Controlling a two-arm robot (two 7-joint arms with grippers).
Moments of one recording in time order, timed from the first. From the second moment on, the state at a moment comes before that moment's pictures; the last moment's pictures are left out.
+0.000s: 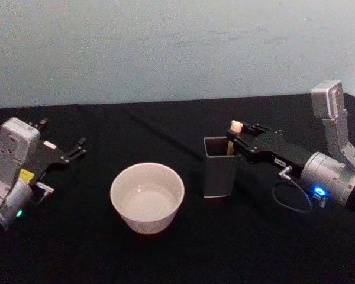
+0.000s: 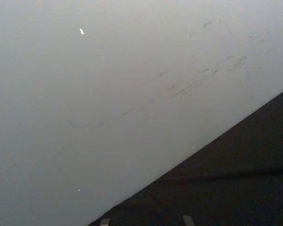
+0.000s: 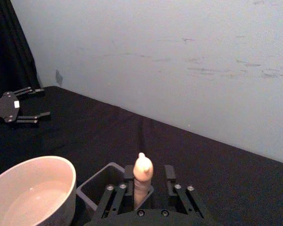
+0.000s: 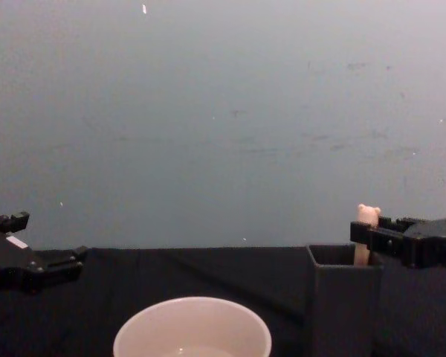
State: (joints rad) left arm -0.20 0.60 0.45 -1.41 -0.25 -0.12 0.03; right arm 0.26 0.48 -0.37 -1.44 0.52 0.10 0.46
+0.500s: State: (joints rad) left arm -0.20 0.60 0.45 -1.41 -0.25 -0.12 0.03; right arm 0.26 0.48 -0.37 -1.44 0.52 0.10 0.46
